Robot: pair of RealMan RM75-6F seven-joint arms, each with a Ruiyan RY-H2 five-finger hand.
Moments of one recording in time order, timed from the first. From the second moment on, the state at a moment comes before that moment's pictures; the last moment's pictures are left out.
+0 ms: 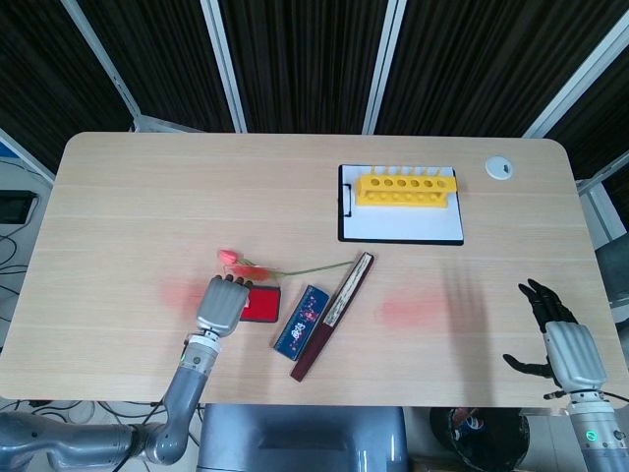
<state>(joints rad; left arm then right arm) -0.67 -1.85 -0.10 -1.46 0.98 1.24 0.96 0.12 -1.12 0.05 -1.65 -1.47 1.37 0.14</state>
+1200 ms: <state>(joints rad) -0.66 -1.84 -0.08 -1.46 1.07 1.26 0.93 0.12 -1.12 0.05 -1.65 -1.47 1.38 0.14</state>
